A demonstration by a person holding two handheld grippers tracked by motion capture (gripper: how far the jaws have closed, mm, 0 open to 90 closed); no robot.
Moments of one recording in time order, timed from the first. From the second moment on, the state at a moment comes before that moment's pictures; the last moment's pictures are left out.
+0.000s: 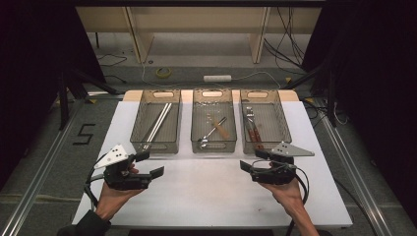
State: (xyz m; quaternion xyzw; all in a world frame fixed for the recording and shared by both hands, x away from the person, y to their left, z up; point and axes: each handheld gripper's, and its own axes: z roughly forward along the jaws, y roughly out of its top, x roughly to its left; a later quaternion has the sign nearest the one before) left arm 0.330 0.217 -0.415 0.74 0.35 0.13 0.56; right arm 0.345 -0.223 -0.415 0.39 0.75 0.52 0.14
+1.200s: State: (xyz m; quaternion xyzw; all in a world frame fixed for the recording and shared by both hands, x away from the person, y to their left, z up) left arm 0.331 0.214 -0.417 0.74 0.35 0.12 0.55; right arm 0.326 -0.240 -0.434 0.40 0.74 0.52 0.14
